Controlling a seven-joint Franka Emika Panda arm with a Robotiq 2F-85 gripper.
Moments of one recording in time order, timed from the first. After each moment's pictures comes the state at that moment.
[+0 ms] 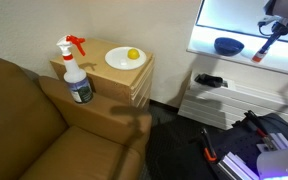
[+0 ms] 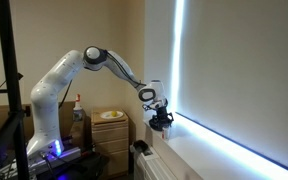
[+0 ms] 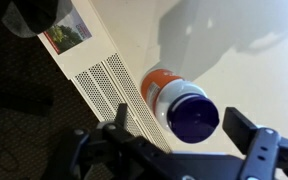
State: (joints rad) arm -0.42 0.68 -0.42 -1.76 0.38 2.60 1.74
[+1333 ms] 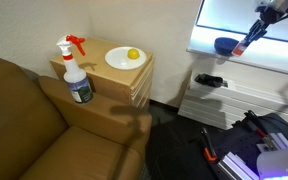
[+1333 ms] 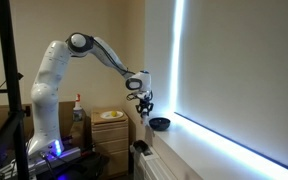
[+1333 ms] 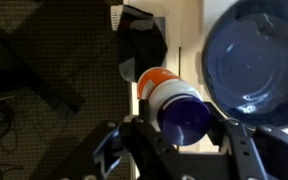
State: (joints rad) arm -0.37 0.32 -0.28 -2.07 0.41 2.46 1.35
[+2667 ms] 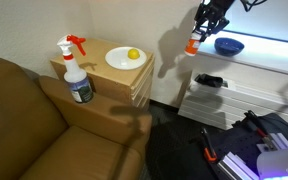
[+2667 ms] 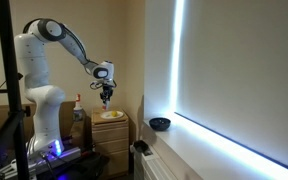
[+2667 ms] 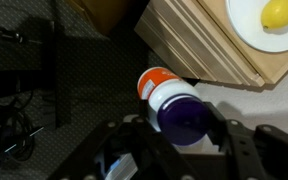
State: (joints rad) arm -0.02 -0.19 -0.03 -2.51 0.34 2.44 1.22
